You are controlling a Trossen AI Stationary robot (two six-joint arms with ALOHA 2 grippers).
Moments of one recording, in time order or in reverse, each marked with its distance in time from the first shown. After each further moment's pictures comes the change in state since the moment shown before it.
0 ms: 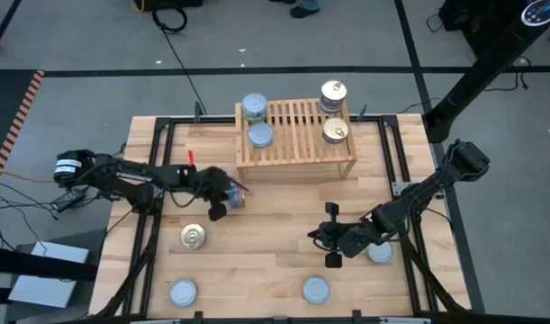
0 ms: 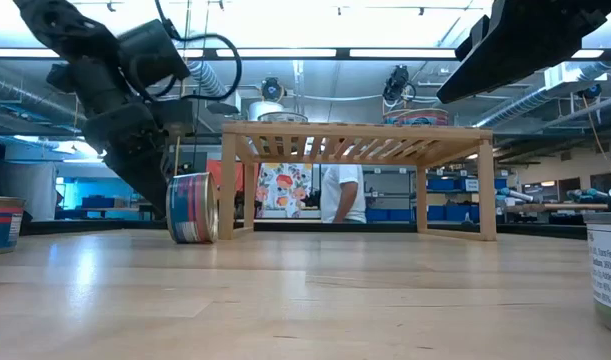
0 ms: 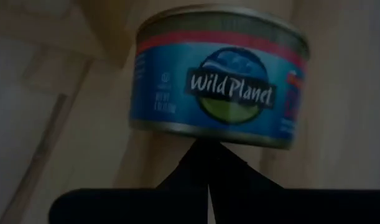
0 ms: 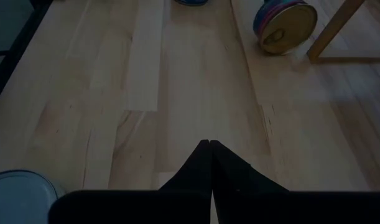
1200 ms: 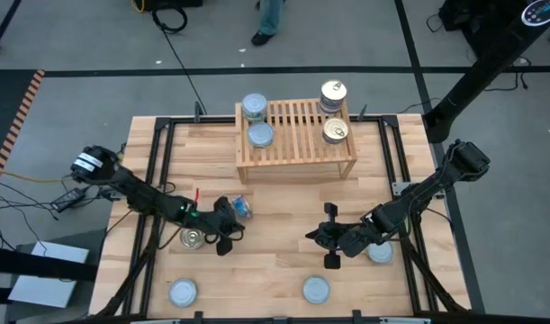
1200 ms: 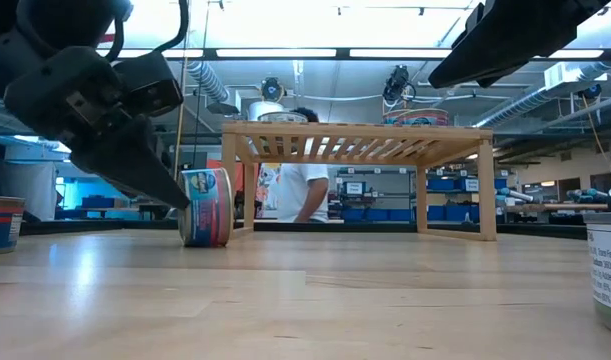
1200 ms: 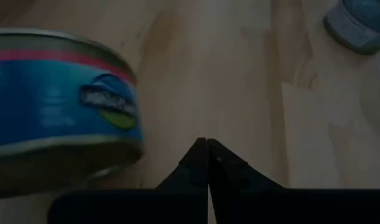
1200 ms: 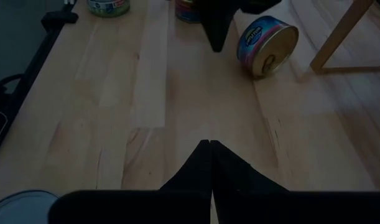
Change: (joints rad) left arm -0.488 0.218 -0.065 0.583 -0.311 -0.283; right arm 0.000 0.000 0.000 0.061 0.001 0.008
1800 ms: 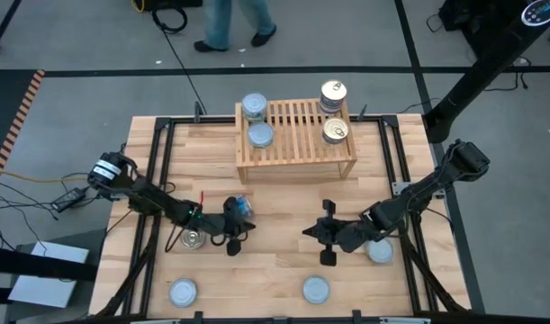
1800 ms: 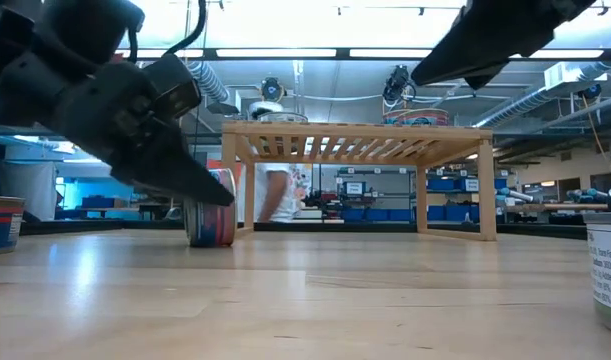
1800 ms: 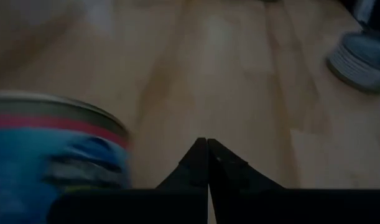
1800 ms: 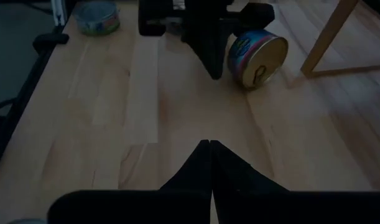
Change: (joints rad) left arm 0.016 0.194 0.001 0.353 -0.086 0.099; right arm -0.041 0.000 0.000 0.041 0.000 0.023
